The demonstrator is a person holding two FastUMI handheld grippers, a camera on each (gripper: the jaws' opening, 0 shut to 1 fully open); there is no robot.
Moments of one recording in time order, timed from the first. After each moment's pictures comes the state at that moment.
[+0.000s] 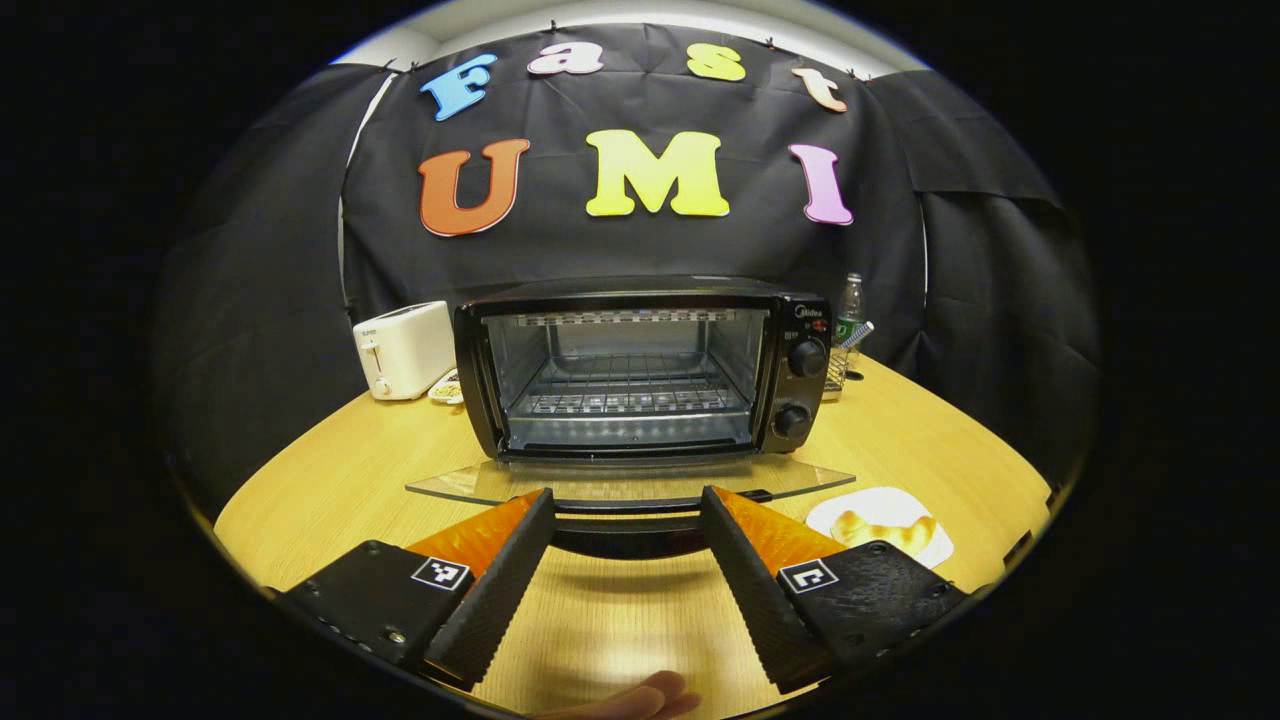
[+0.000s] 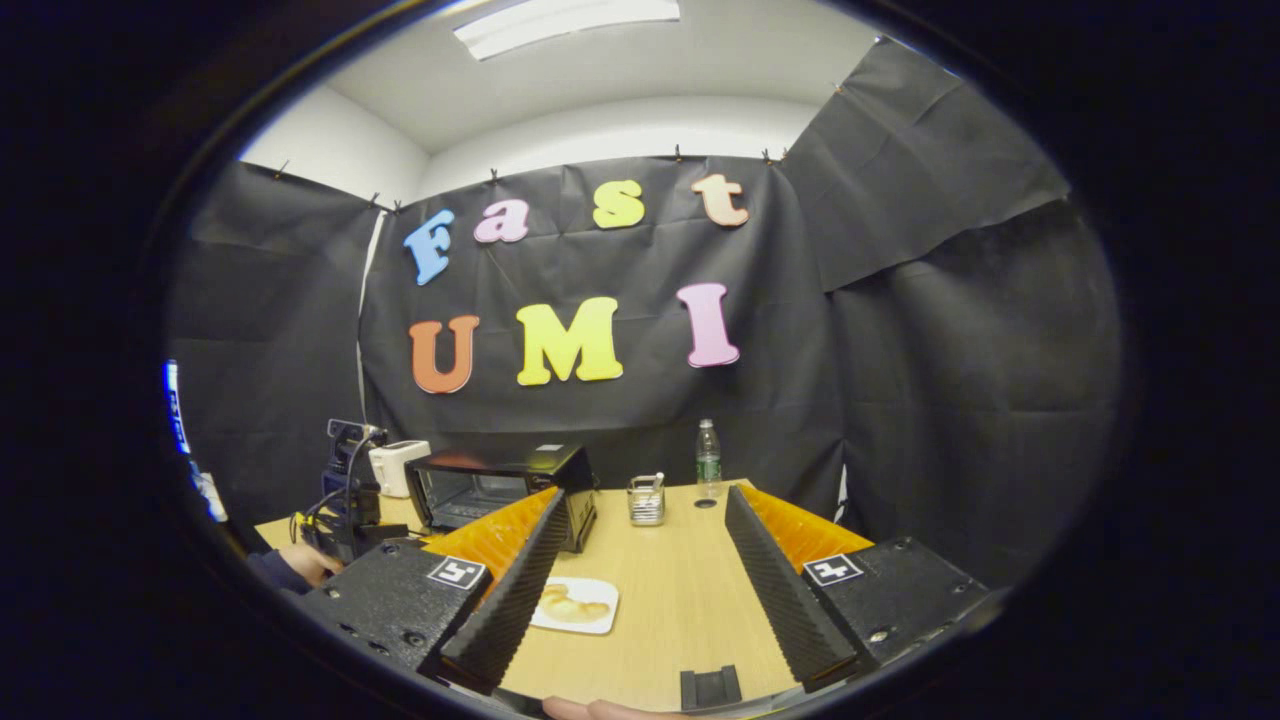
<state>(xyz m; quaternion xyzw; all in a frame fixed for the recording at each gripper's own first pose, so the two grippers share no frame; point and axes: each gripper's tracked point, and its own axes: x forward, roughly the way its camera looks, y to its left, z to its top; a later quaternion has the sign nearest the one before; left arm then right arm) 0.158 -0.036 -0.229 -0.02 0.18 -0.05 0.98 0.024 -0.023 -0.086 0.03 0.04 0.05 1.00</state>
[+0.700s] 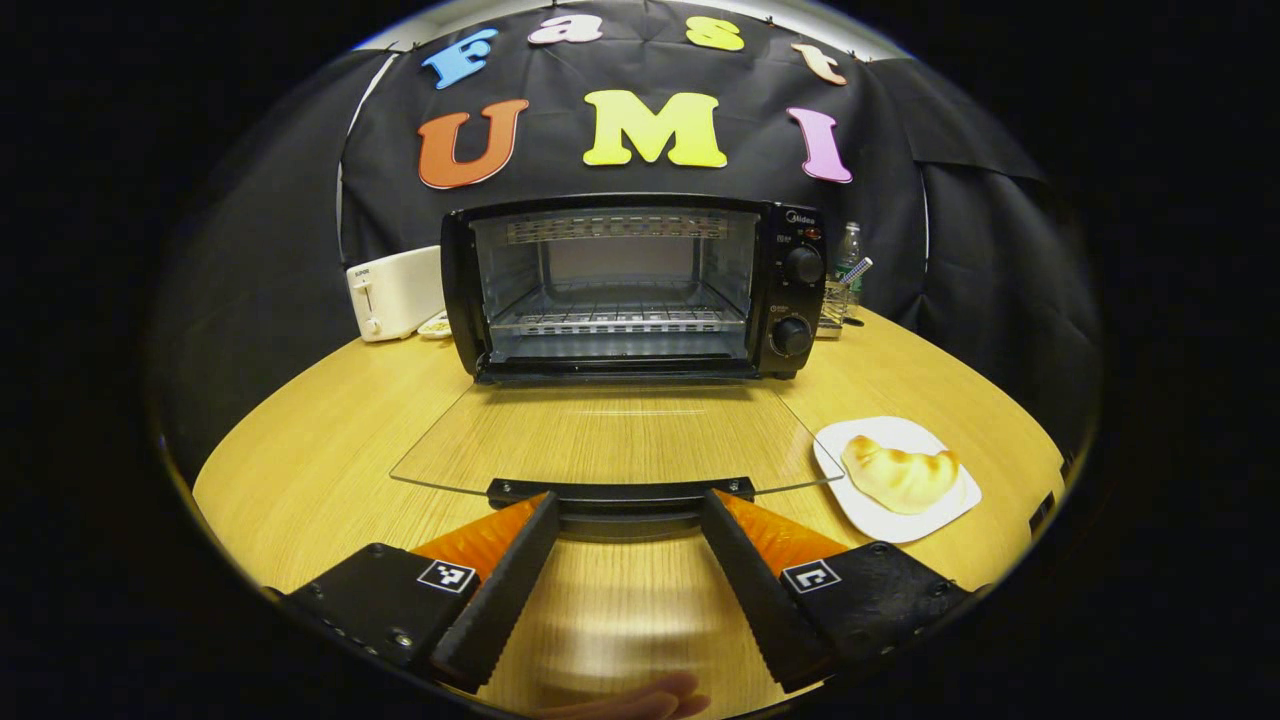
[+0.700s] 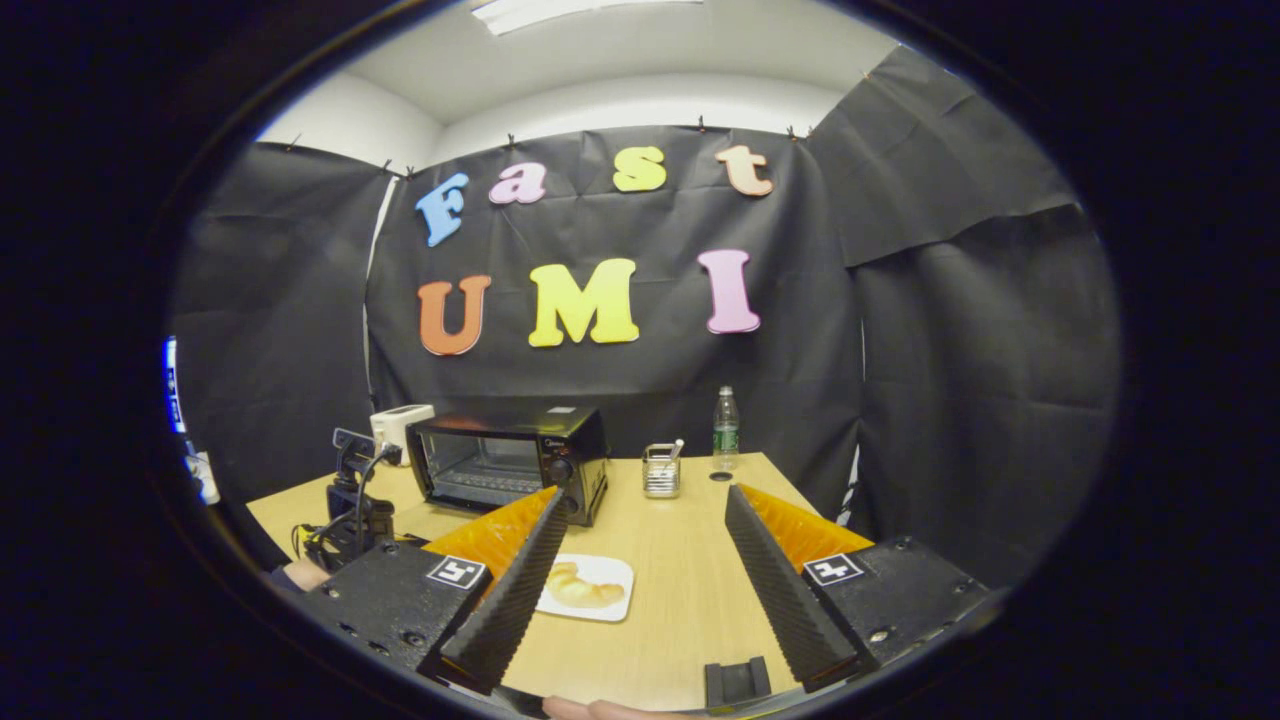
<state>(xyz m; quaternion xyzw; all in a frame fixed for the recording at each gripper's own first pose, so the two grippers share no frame) 0.136 -0.047 -0.294 -0.02 0.25 -0.06 0.97 0.047 0.008 -0.128 0.01 0.08 0.06 0.99</state>
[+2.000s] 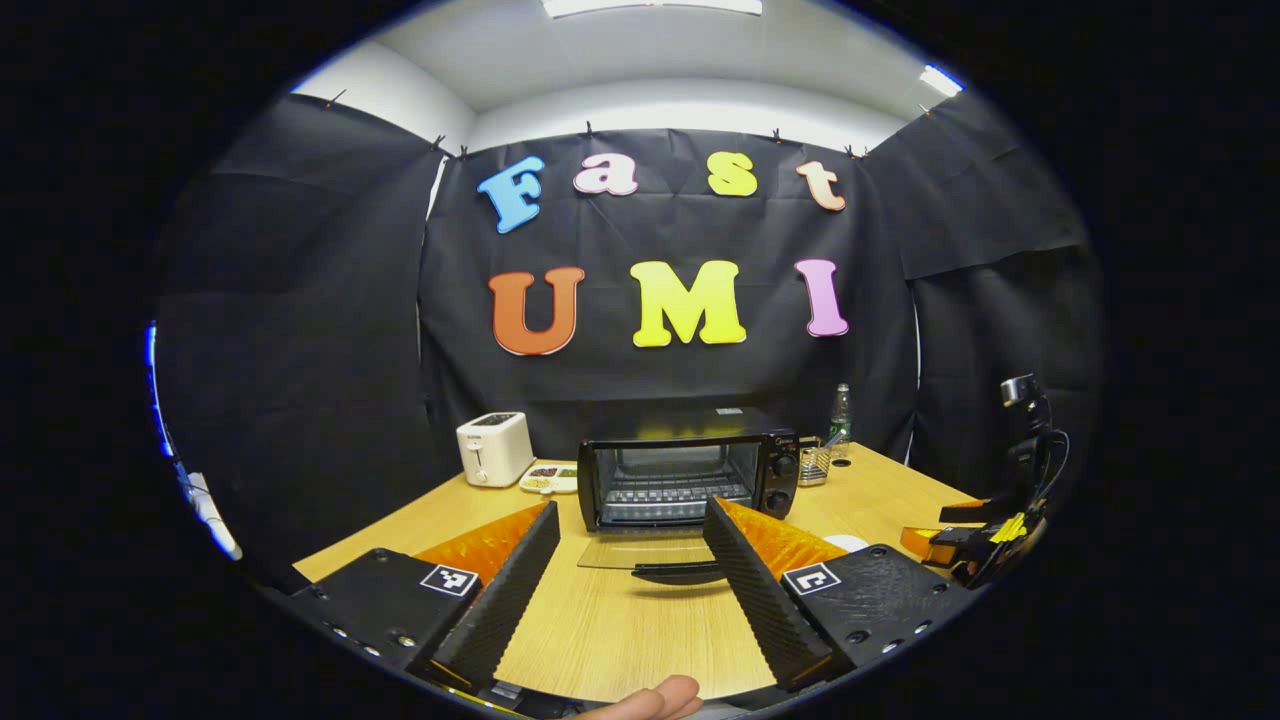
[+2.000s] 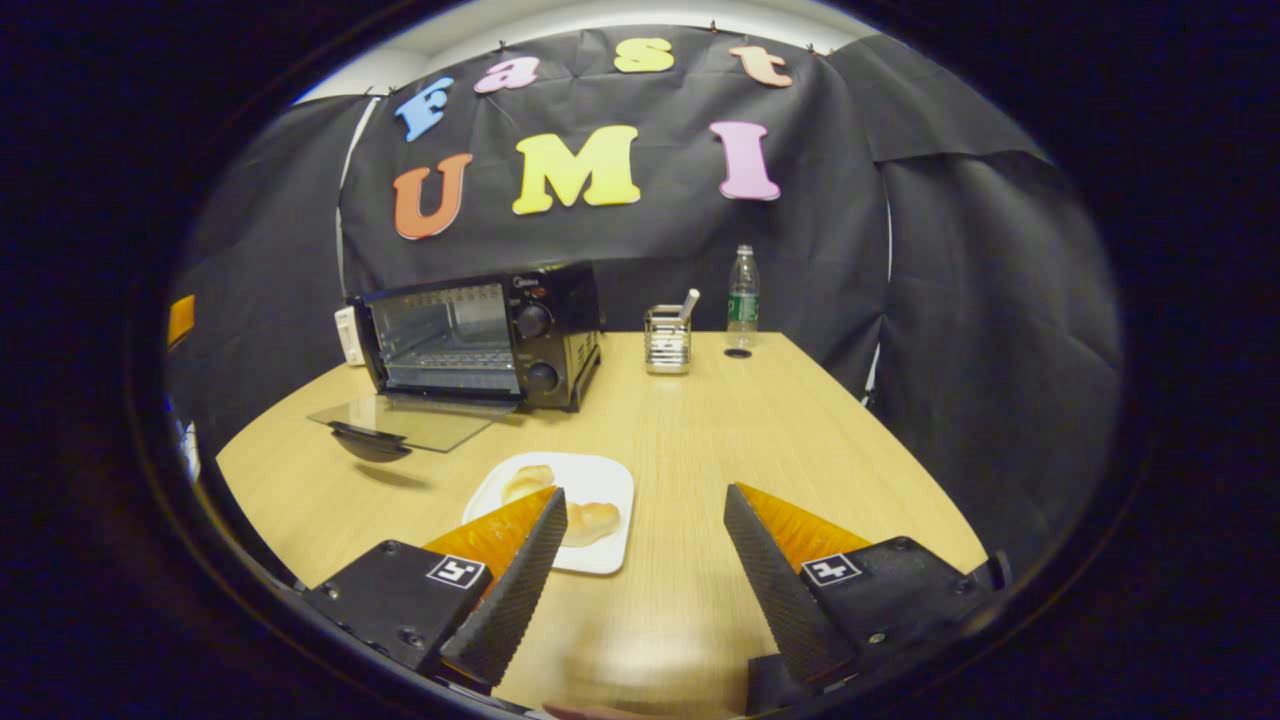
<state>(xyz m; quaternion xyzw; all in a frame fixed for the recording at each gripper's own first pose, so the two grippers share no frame) 0.005 0.041 -0.064 0.00 0.01 0.00 1.00 0.114 0.014 -0.313 0.00 0.28 0.05 0.96</state>
